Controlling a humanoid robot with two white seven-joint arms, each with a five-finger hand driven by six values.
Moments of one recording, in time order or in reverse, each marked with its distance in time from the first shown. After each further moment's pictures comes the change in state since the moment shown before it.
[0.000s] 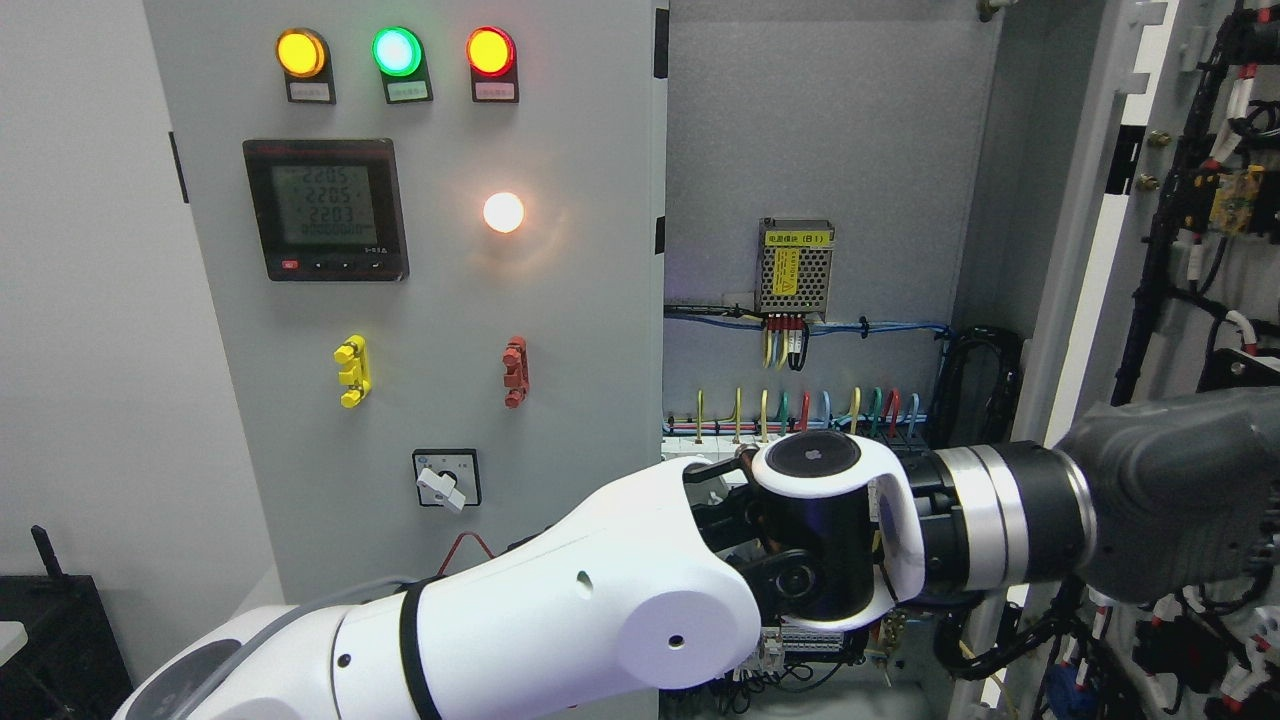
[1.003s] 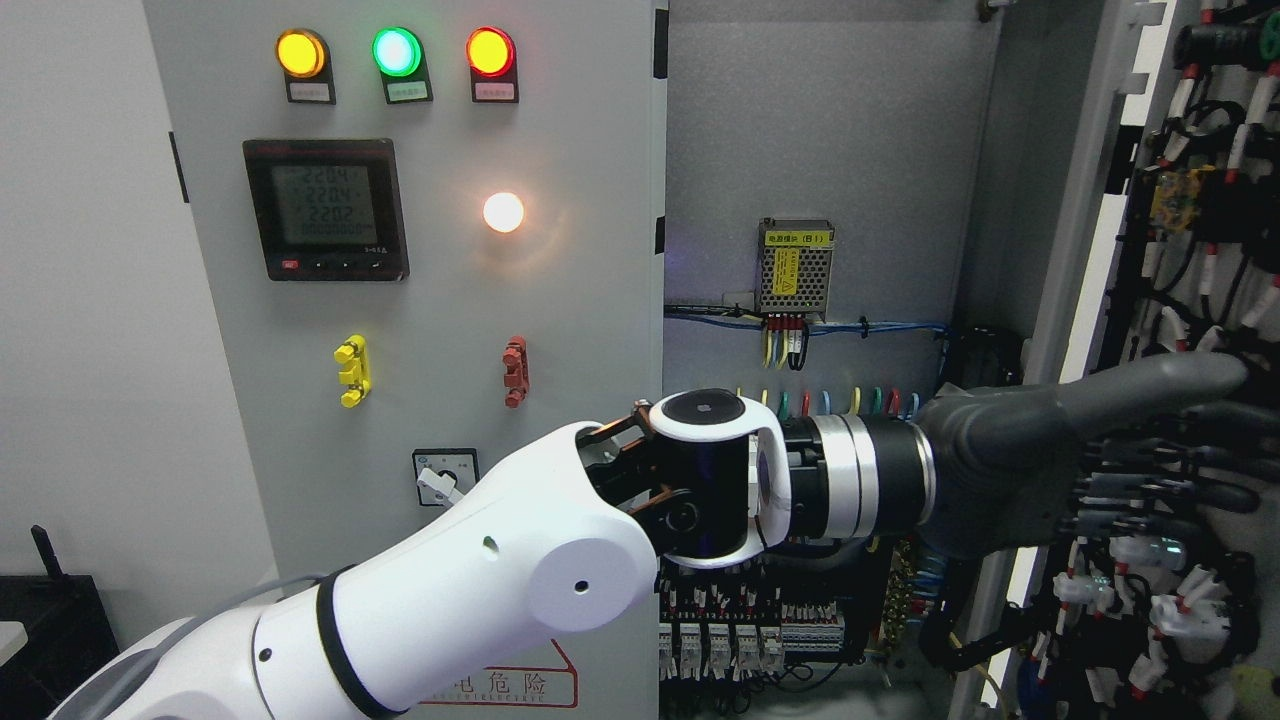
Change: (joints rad) left arm 0.031 0.083 0.100 0.022 -0.071 0.233 -0.067; right arm 0.000 0.000 0.000 0.000 0.000 0.000 0.000
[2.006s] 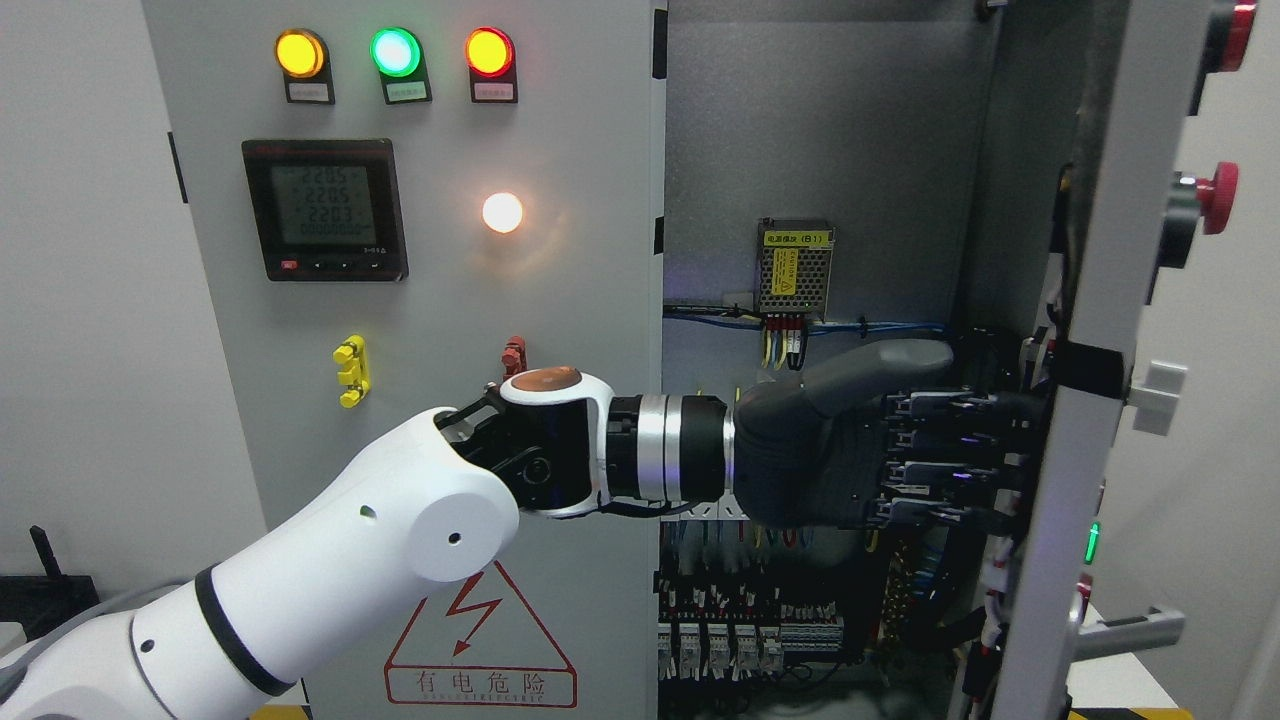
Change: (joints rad) left arm 0.031 0.183 -0.008 0.107 0.003 0.013 -0.369; right arm 0.000 0.000 0.000 0.000 0.000 0.000 0.000
